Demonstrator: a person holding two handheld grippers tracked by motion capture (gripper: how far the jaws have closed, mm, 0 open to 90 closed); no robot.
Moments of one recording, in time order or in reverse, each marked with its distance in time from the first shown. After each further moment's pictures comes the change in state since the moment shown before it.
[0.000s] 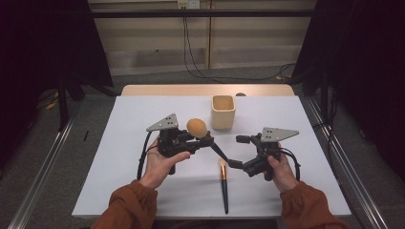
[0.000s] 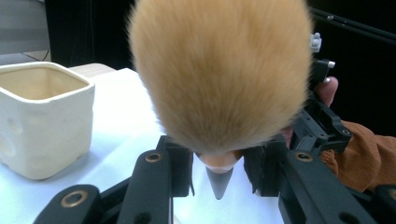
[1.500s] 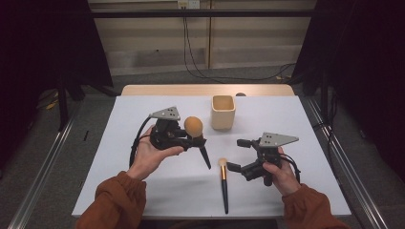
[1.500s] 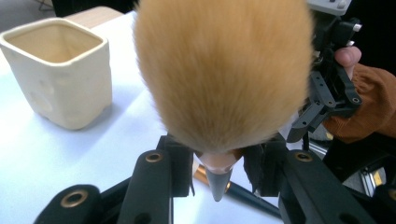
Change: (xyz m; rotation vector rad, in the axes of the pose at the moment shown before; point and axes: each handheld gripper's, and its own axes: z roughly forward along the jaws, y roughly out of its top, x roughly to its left) left arm 0.000 0.033 -0.011 0.309 0.040 0.044; right arm 0.011 -0.010 0.001 0.012 -0.058 0.019
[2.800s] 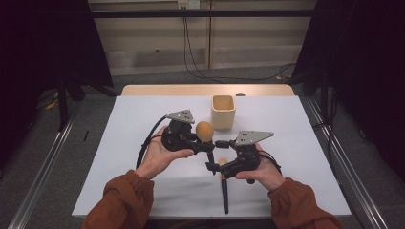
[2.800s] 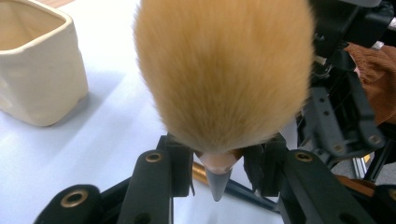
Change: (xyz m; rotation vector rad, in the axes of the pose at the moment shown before) left arm -0.006 0.005 0.027 0.082 -0.041 0.016; right arm 0.018 0.015 0.049 0.052 0.069 -0.025
